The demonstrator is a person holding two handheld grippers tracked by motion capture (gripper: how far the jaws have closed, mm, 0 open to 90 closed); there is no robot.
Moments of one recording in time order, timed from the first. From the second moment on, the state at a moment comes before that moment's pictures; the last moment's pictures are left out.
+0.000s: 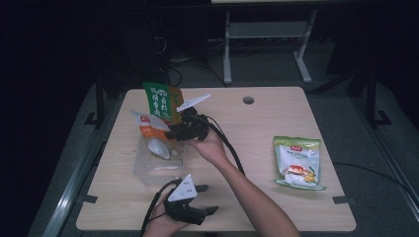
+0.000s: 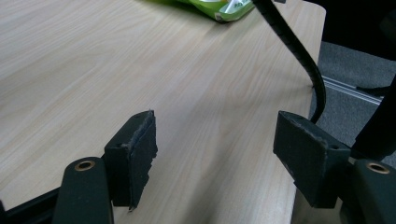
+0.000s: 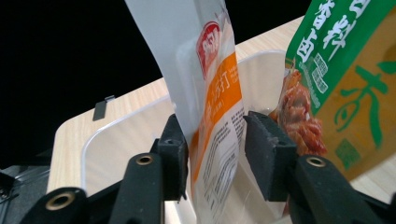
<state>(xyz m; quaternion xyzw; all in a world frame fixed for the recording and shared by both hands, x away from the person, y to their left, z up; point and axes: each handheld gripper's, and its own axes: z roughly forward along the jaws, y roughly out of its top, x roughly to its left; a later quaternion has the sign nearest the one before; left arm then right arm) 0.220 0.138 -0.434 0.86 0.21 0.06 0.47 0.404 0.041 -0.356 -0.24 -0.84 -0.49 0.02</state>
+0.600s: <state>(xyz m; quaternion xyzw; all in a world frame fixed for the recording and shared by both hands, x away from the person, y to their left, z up) 0.222 0.135 -0.436 0.86 0.22 0.06 0.47 0.392 0.001 -0.350 -0.25 -0.84 -0.49 0.02</state>
